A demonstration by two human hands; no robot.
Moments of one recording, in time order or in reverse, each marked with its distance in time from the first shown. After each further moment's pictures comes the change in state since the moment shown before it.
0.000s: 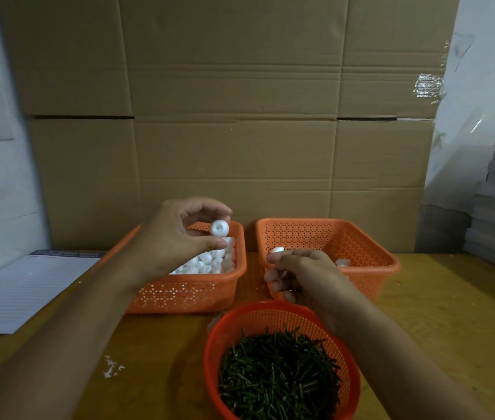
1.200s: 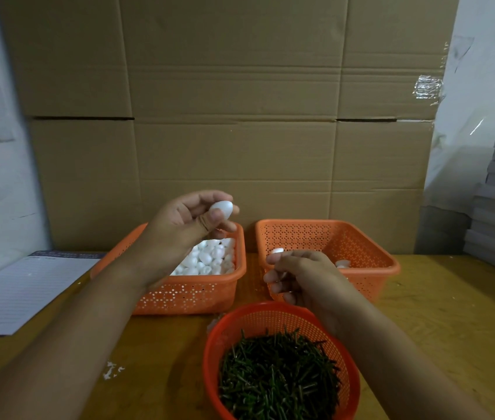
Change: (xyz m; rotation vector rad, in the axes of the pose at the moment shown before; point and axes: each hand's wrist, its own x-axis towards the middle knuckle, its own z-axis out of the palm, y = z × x) left_hand -0.001 0.011 0.010 -0.342 0.019 -0.106; right_hand -0.001 -0.002 0.001 0.006 -0.001 0.001
